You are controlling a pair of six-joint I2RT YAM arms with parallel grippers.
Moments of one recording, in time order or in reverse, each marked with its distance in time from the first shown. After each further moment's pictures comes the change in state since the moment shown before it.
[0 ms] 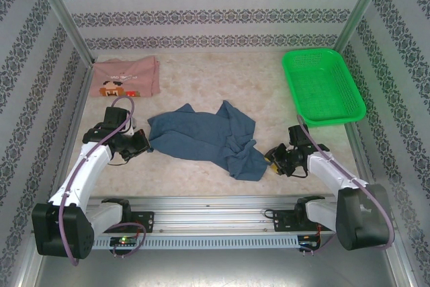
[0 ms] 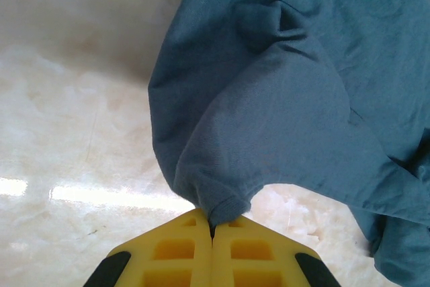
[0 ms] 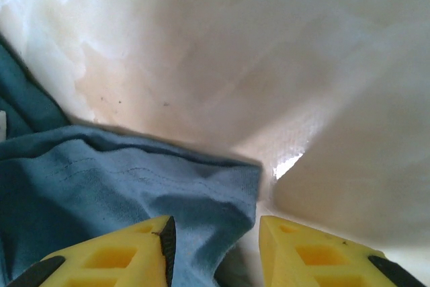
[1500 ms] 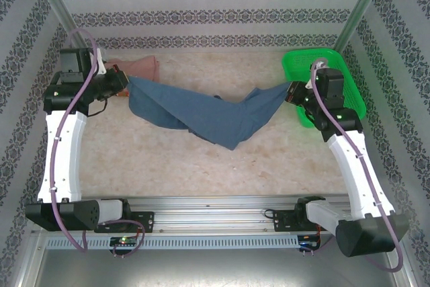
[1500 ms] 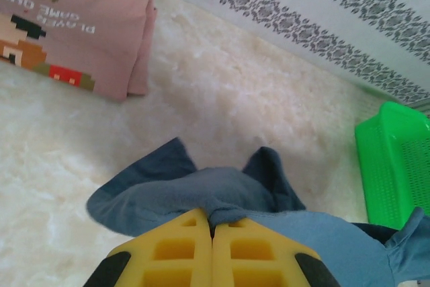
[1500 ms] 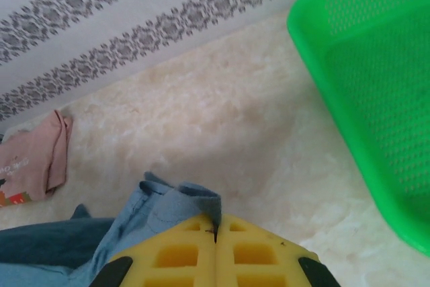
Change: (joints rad) left arm 0.112 0.202 0.833 -0.152 -0.010 0.102; right arm -0.033 -0.073 0.713 -0.082 0.311 -0.565
